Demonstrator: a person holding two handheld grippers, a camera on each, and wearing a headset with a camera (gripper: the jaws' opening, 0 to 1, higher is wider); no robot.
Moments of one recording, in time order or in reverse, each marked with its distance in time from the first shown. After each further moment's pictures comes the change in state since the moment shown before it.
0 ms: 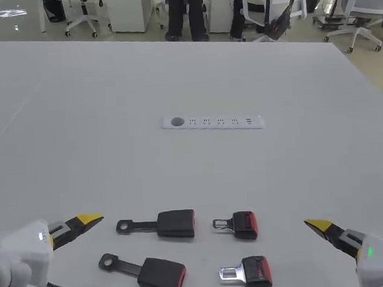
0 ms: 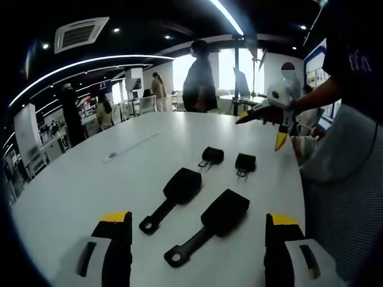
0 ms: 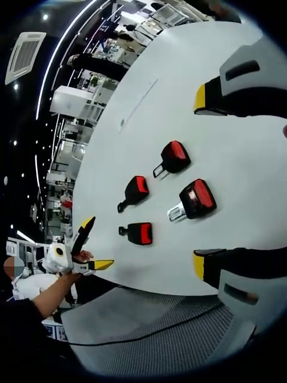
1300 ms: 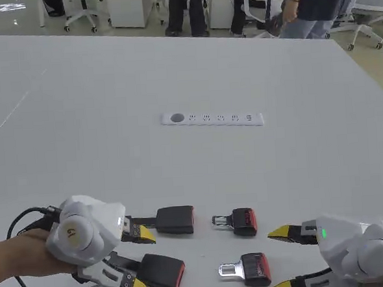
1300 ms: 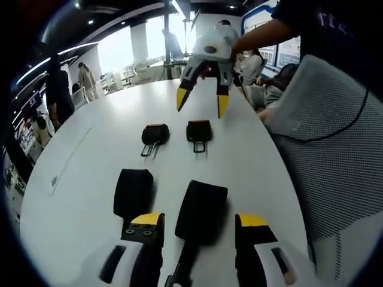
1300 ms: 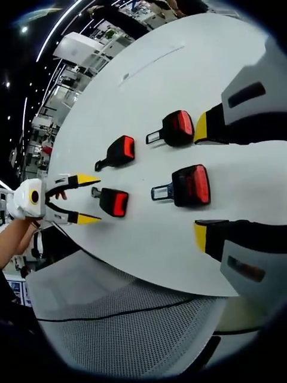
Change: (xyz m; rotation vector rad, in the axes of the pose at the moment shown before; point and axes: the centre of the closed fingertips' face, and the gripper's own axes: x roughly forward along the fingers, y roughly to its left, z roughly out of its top) left arm 0.053 -0.040 -0.014 0.325 0.287 -0.409; right arm 0.031 0.019 -0.016 -0.260 0.177 0.324
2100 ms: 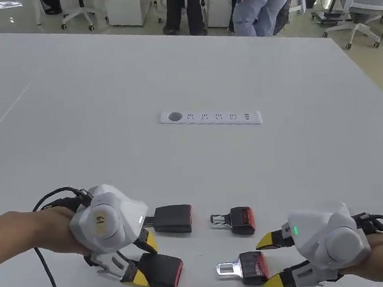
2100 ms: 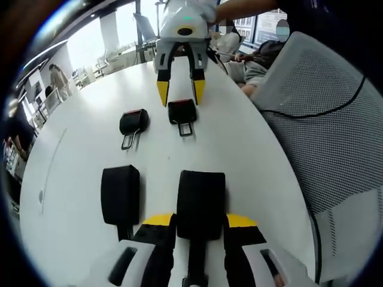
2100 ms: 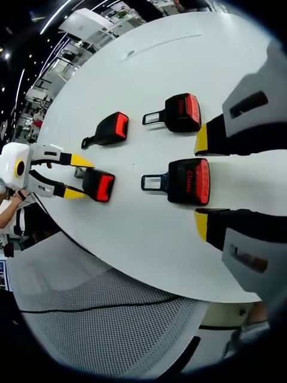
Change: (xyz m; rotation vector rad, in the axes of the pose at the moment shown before) left arm 0.016 0.001 -0.018 0.095 0.152 -0.128; right arm 0.022 0.004 -0.010 -0.104 0.099 0.134
